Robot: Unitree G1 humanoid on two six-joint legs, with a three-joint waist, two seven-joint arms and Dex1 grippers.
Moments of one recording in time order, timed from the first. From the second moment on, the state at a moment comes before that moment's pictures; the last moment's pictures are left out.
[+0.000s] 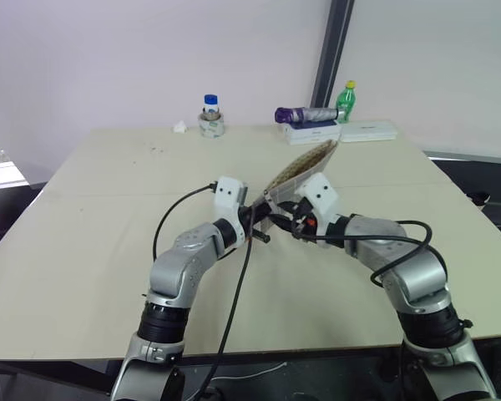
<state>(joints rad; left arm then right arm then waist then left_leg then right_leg) -0.62 0.04 -0.03 -0.09 -0.35 0.72 -0.41 -0.61 -0.45 0.10 -0.33 0.26 0.87 0.58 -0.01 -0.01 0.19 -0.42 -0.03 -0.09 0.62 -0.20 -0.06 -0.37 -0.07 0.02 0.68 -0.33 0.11</state>
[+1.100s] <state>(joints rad) -0.45 0.33 -0.17 -0.14 -0.21 0.43 -0.56 -0.67 -0.76 -0.04 -0.03 0.20 0.68 0.61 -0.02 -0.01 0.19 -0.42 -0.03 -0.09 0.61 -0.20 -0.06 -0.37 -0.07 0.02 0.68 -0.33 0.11</state>
